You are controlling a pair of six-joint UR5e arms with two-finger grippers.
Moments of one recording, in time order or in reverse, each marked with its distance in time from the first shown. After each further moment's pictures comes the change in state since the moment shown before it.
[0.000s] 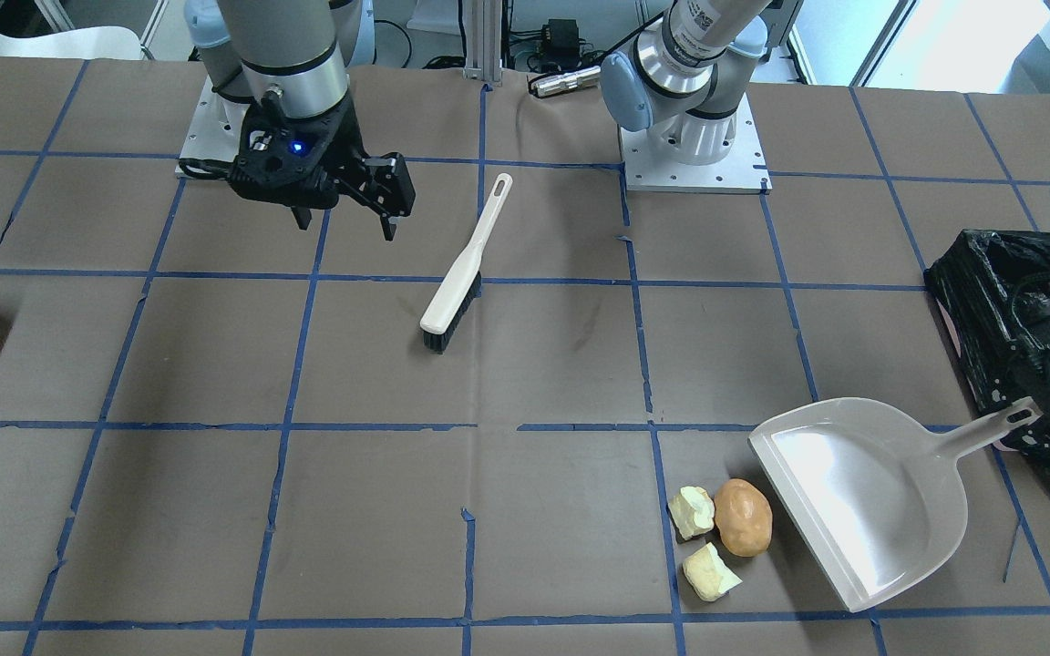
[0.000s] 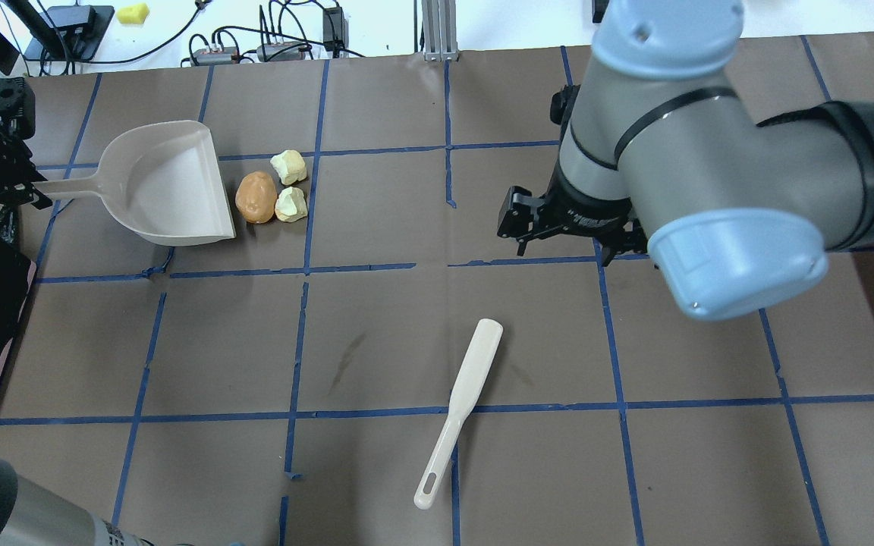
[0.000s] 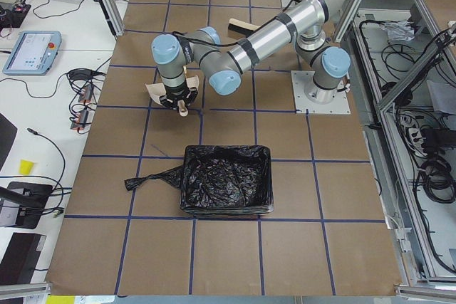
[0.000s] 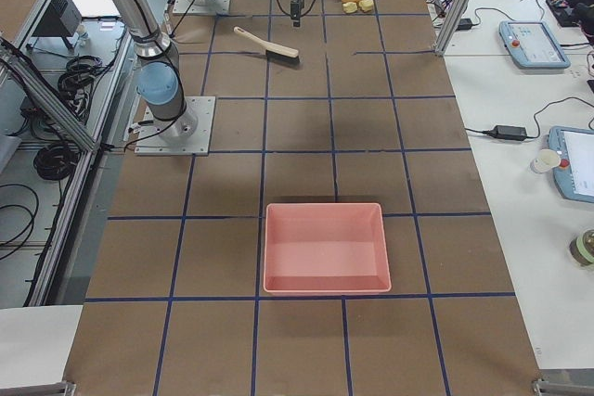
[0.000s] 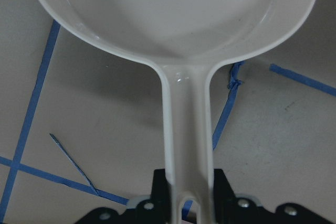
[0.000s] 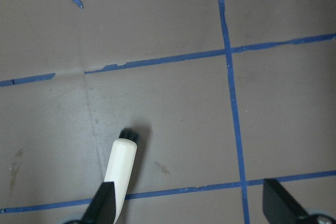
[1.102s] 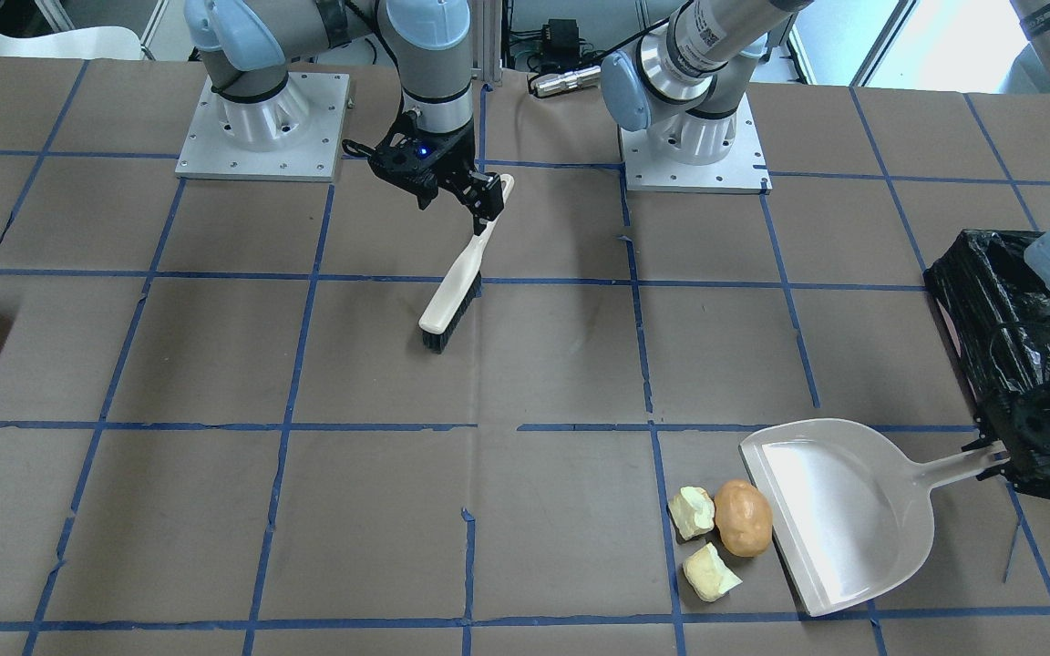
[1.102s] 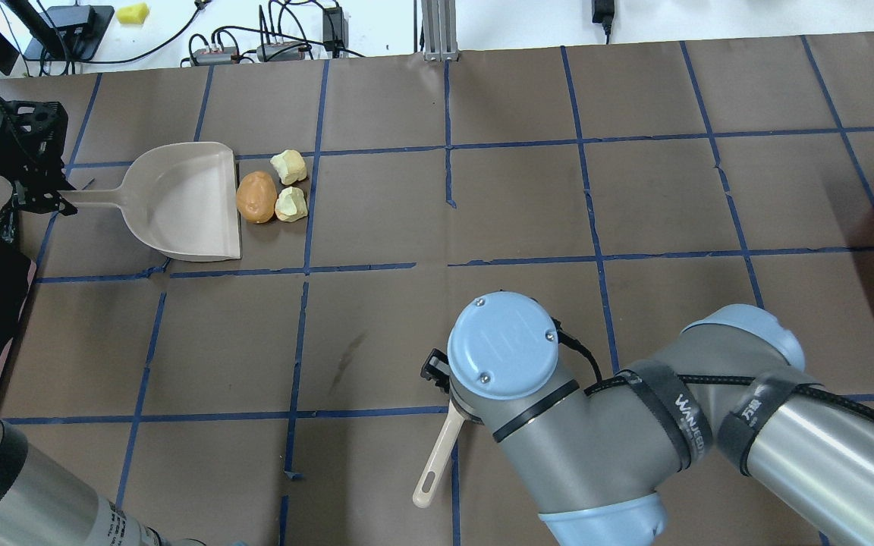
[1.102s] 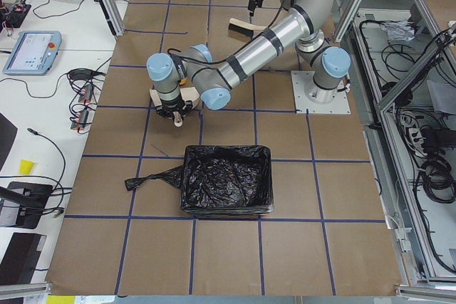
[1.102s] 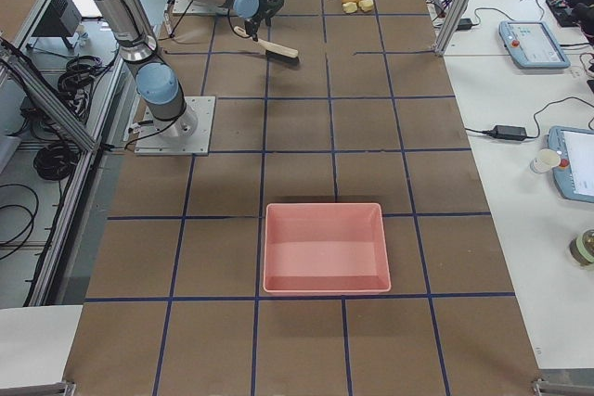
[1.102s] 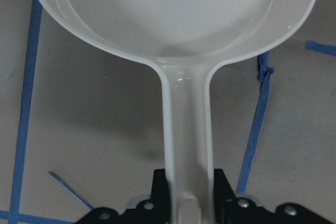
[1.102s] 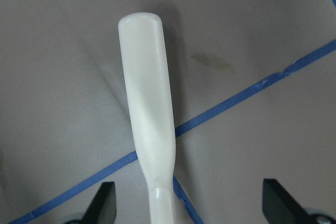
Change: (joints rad) left arm -0.009 -0.102 0.006 0.097 -0.006 0.111; right arm 0.309 0.010 0.374 -0.410 -0.016 0.673
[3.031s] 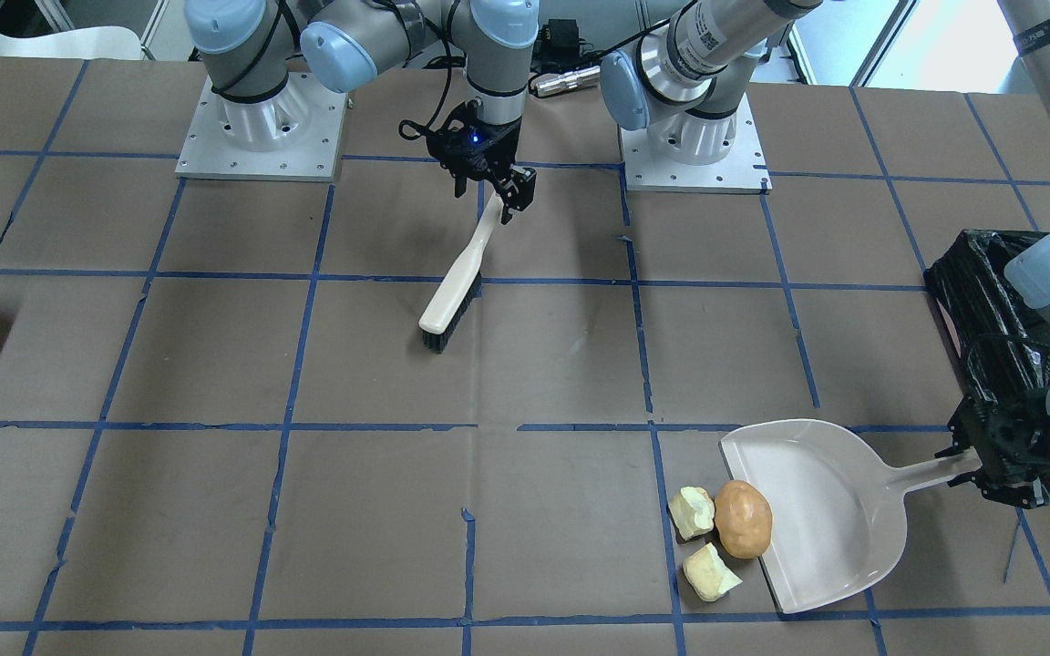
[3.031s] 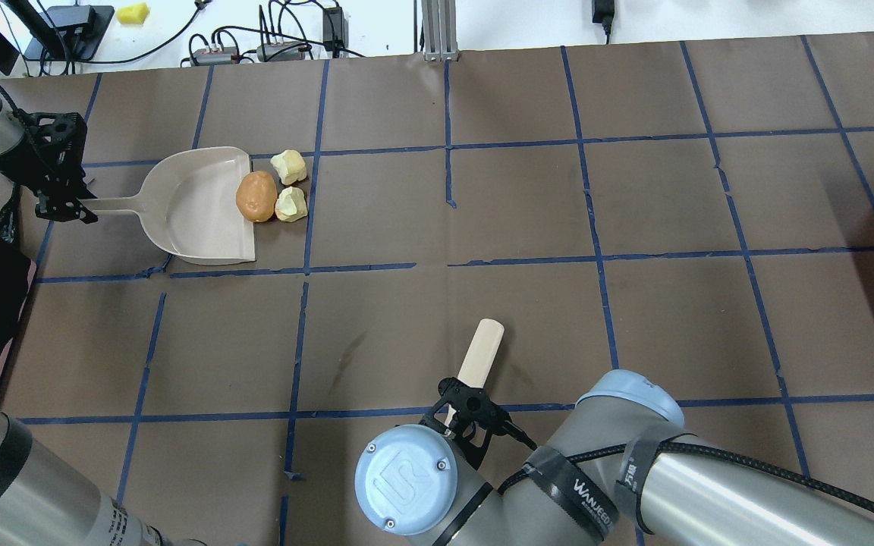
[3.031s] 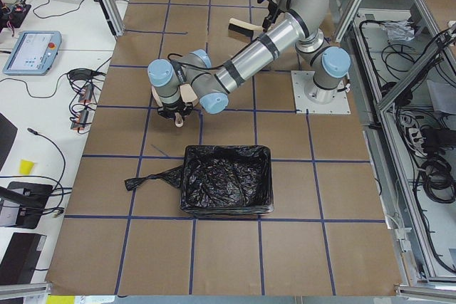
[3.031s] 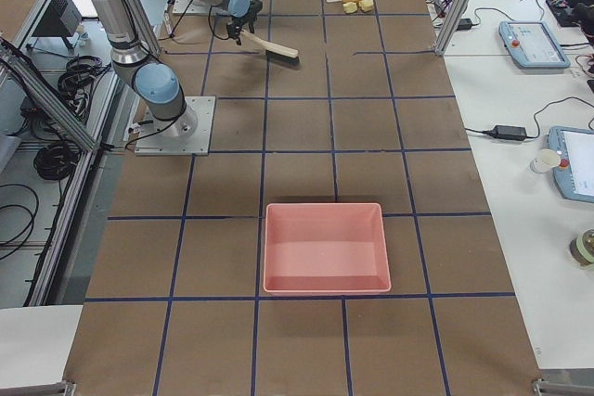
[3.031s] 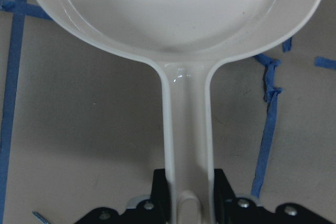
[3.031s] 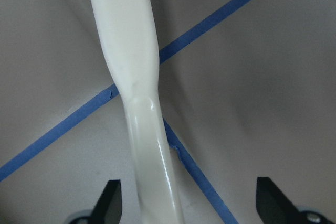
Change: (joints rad) left arm -0.009 -0.023 -0.022 0.002 -0.034 0.003; right arm 0.236 0.128 0.035 -0.106 -0.132 0.275
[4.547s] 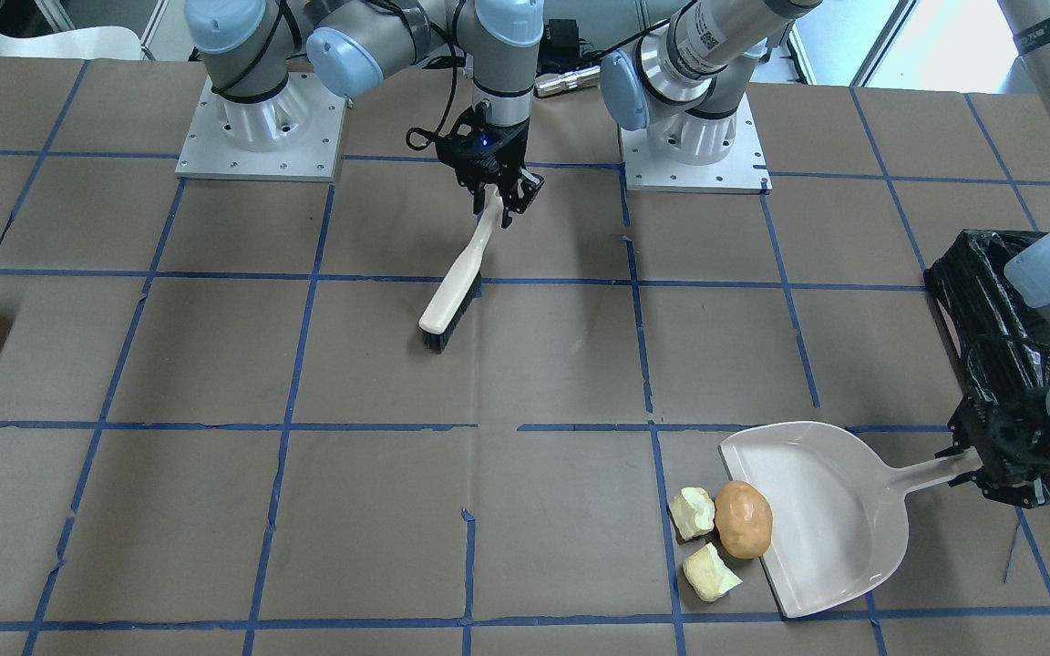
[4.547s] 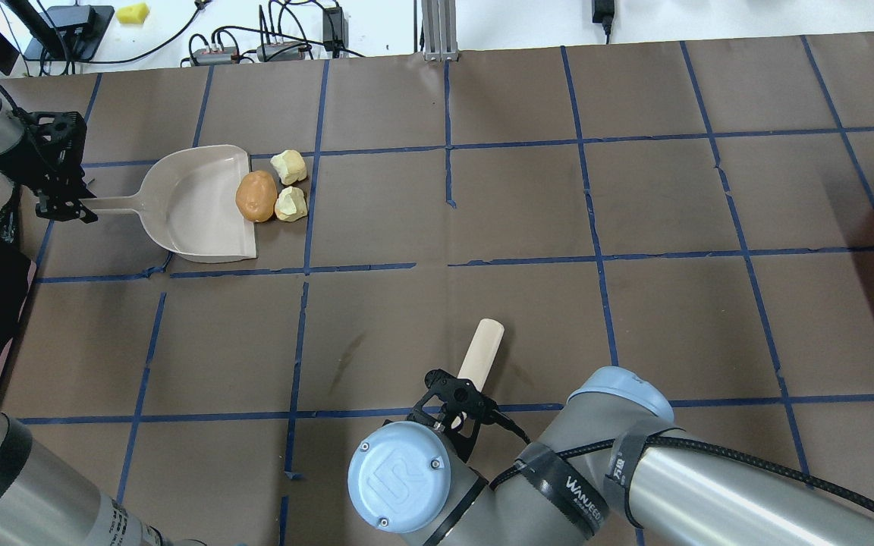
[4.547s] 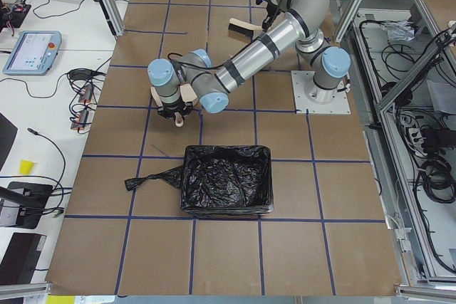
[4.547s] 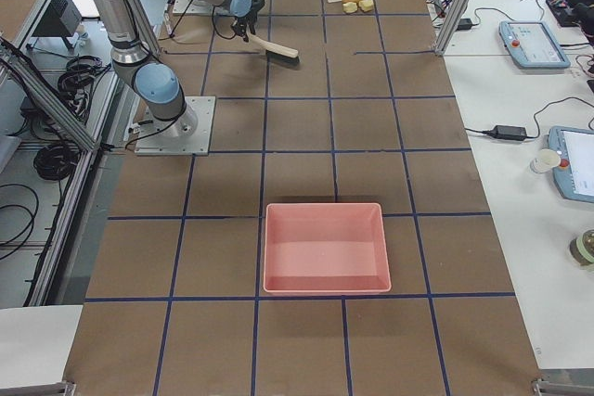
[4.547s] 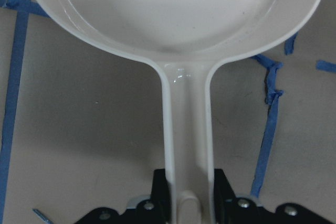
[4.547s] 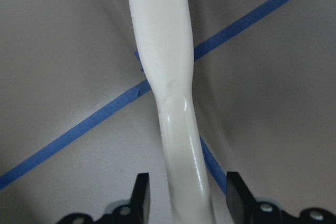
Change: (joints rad) left arm -0.001 0.005 -0.004 0.000 0.001 -0.008; right arm 0.004 0.017 -0.016 -0.056 -0.007 -0.049
